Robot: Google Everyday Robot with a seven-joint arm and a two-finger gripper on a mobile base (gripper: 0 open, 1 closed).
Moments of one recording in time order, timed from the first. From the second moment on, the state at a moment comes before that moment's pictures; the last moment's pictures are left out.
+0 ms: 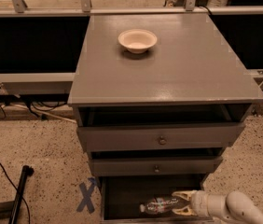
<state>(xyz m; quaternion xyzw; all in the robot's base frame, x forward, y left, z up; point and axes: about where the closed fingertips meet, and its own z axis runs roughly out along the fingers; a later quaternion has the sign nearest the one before) 0.455 -0.208 0.305 -0.68 0.56 0.12 0.45</state>
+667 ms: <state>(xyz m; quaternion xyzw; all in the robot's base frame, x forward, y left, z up) 0.455 -0.222 0.392 -0.69 0.50 0.05 0.52</state>
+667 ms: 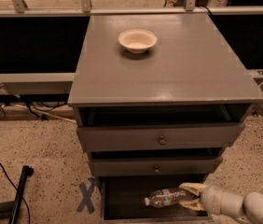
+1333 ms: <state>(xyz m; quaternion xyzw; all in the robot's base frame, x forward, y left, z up) 0.429 -0.245 0.554 -0.70 0.39 -0.06 0.59</state>
